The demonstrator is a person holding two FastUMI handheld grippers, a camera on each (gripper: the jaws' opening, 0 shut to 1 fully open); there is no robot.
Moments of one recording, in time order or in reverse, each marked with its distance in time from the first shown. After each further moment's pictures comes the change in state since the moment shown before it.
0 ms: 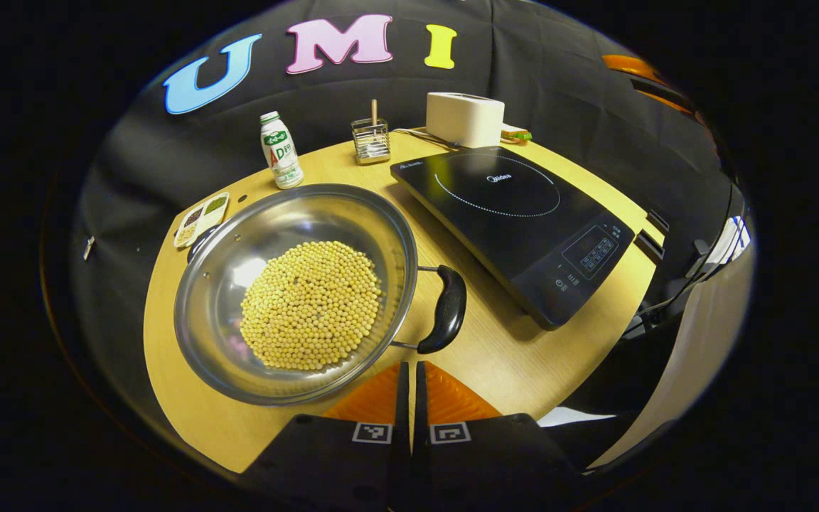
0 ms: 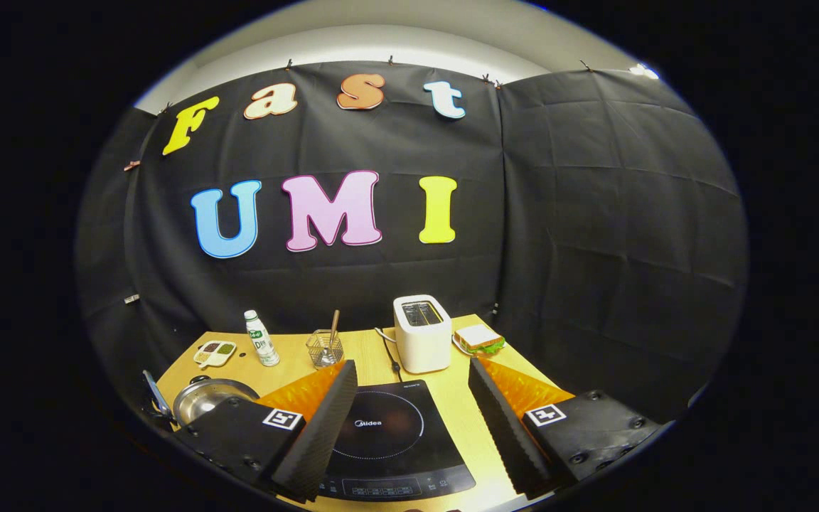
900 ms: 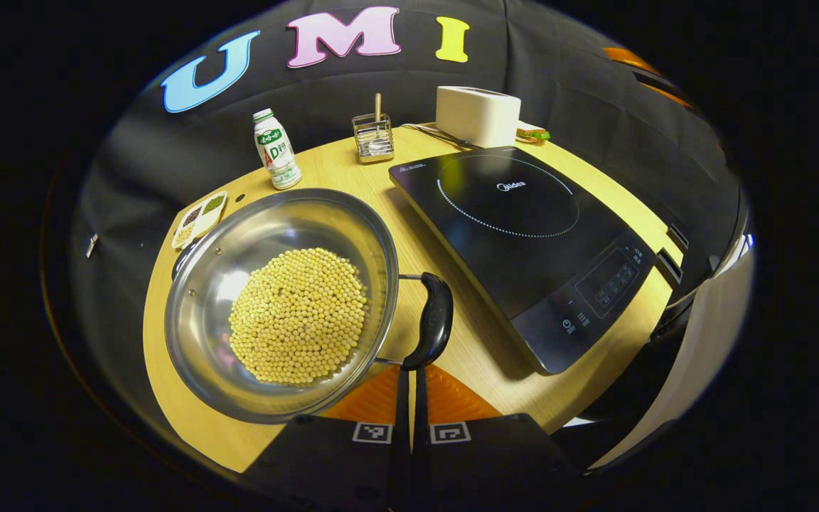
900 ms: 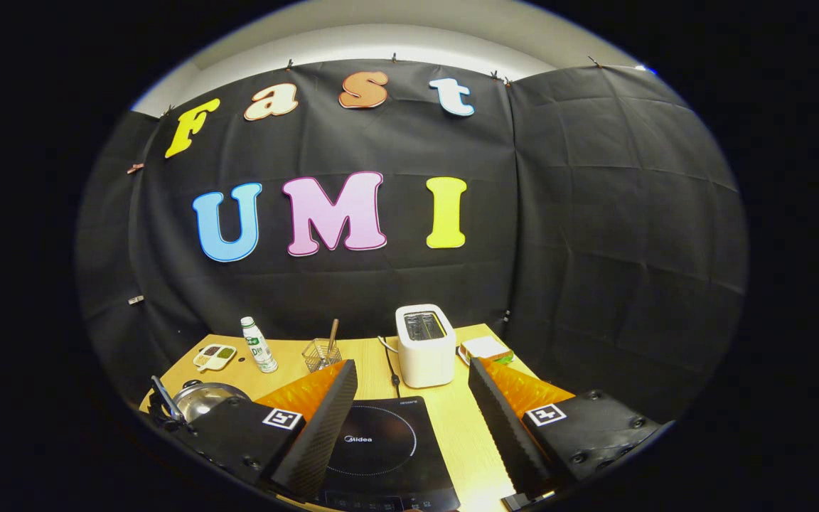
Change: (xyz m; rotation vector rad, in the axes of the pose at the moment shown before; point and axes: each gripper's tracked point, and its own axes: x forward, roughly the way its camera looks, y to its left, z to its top) left arm 0.024 -0.014 0.036 -0.071 0.020 0.052; right arm 0.044 -0.017 0.018 -0.001 -0.017 0.059
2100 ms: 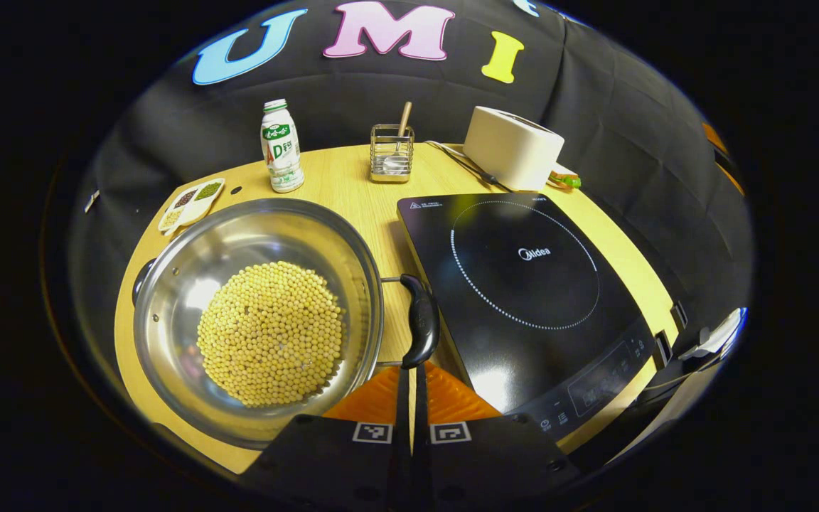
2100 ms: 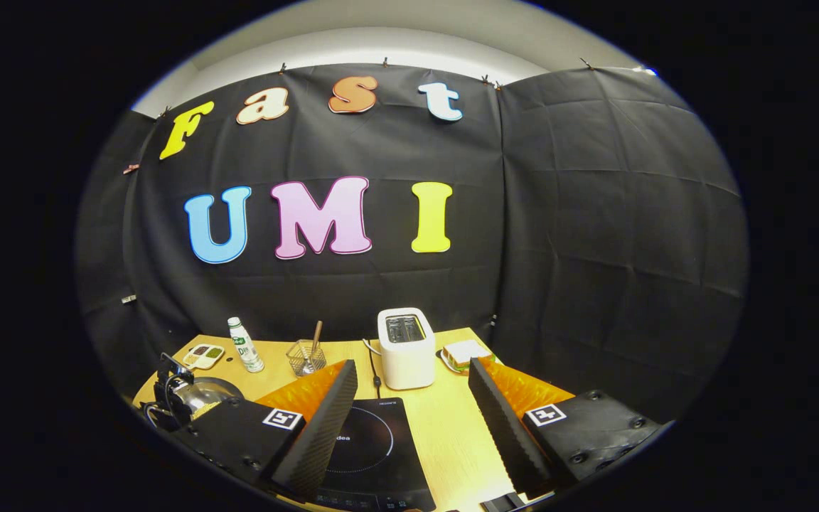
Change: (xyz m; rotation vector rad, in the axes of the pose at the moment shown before) left arm 0.045 -0.009 0.069 -0.221 -0.066 -0.028; right arm -0.008 -0.039 0.002 -0.006 -0.016 -0.042
